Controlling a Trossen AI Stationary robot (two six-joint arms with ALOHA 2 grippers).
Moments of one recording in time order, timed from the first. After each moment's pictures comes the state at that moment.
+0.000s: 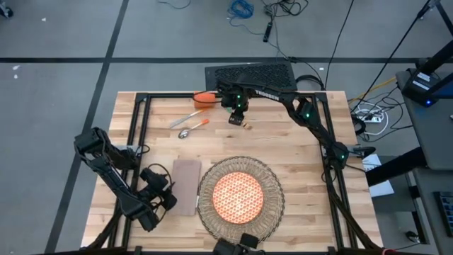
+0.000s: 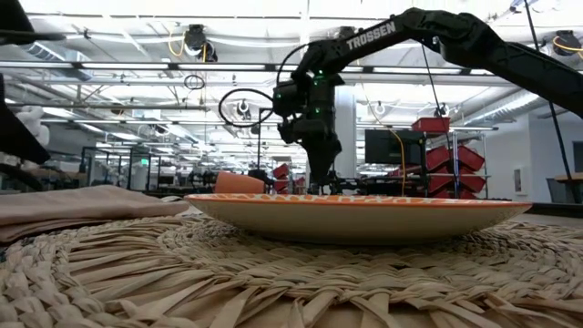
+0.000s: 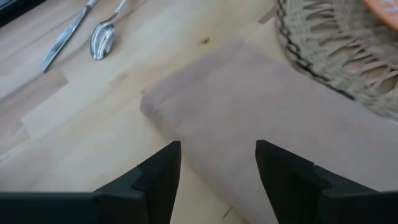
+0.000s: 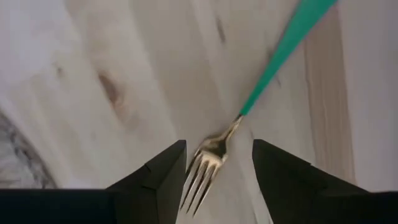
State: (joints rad) left arm -1.00 1.62 0.81 -1.11 -0.78 -1.87; right arm -0.51 2.43 2.28 -1.38 -0.11 -0.19
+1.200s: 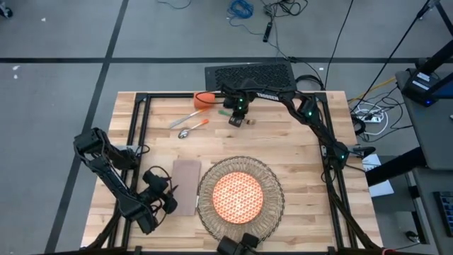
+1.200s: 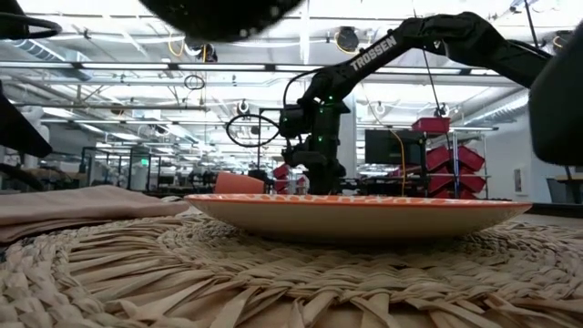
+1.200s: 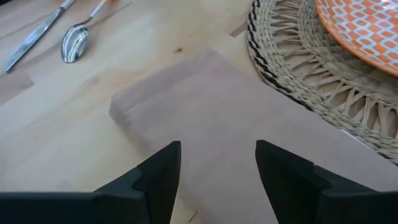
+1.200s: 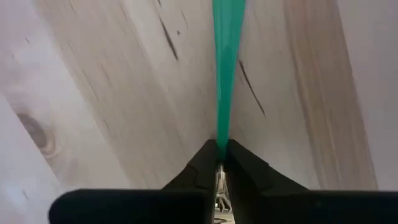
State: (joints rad) left arm -1.02 1.62 0.81 -1.03 -0.85 -1.87; right arm -0.54 2.42 2.01 -1.08 -0.13 -0.14
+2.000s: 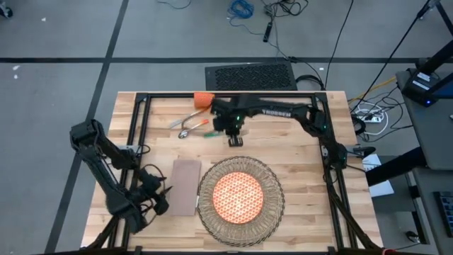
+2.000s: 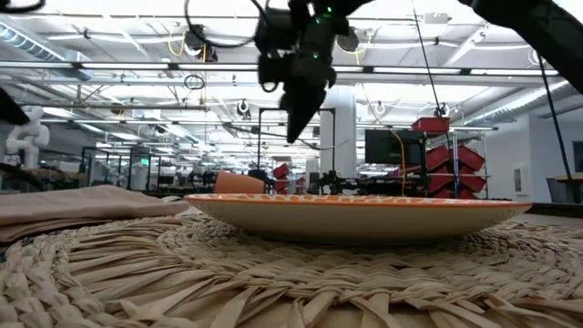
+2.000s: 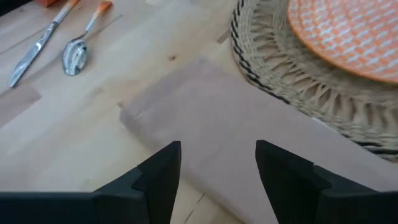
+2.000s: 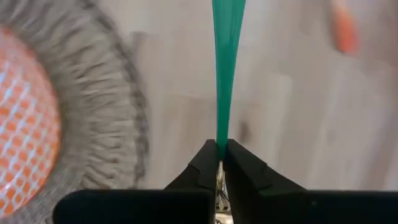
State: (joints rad) left arm -1.11 1.48 0.81 -1.14 -0.84 -1.86; right arm -0.24 2.19 2.05 -1.17 -0.11 -0.40
